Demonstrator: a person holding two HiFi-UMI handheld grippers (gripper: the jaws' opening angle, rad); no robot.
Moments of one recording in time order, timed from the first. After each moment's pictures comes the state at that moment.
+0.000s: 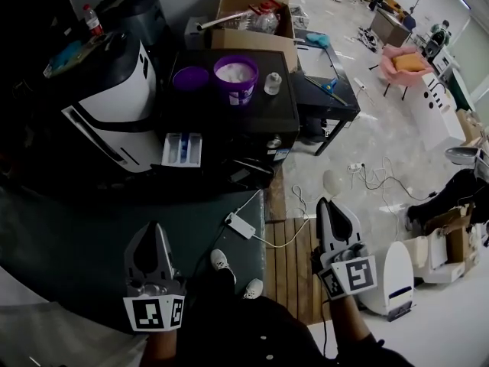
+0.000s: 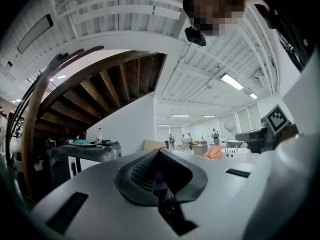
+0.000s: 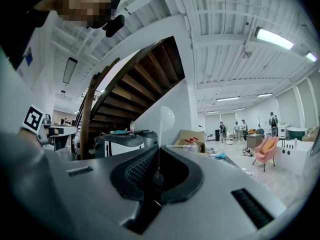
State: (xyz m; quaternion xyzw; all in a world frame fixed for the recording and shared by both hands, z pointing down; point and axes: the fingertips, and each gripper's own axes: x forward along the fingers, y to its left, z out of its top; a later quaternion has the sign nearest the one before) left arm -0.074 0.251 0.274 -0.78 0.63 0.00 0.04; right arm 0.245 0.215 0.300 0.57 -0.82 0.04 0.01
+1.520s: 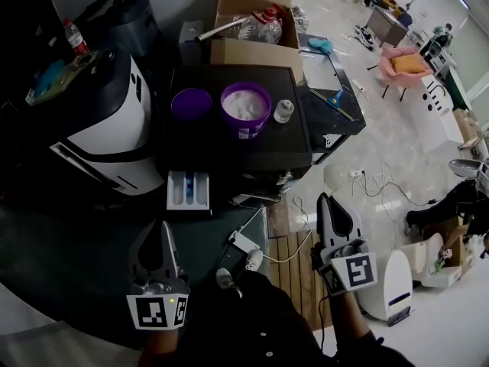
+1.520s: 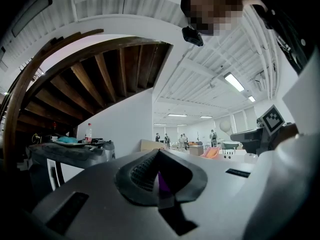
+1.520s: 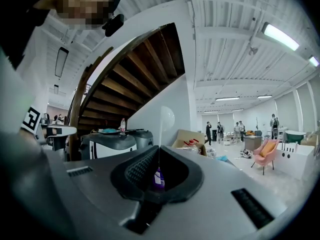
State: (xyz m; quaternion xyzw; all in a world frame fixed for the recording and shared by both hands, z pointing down) left arm -0.110 0.077 0.271 -0.80 0.60 0.00 0.02; right arm 0.199 0.051 0.290 0.58 -0.82 0.02 0.03
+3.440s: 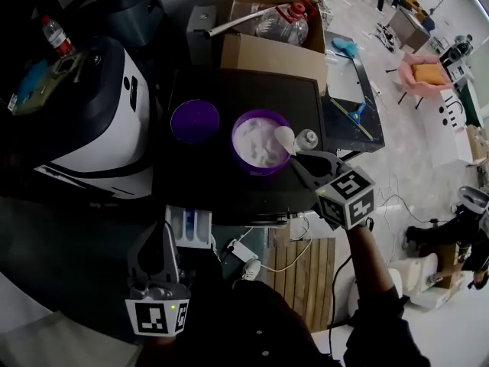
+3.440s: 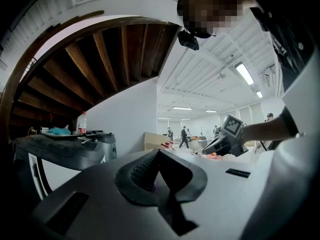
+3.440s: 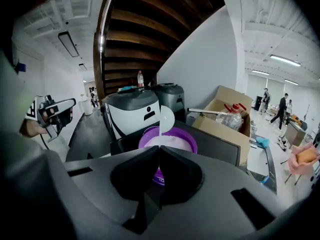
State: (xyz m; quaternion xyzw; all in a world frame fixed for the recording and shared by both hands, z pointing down) left arm -0.113 -0.083 0.302 -0.79 0.61 -0.03 -0.01; right arm 0.130 -0.225 0.387 0.35 -0.88 0.14 0.28
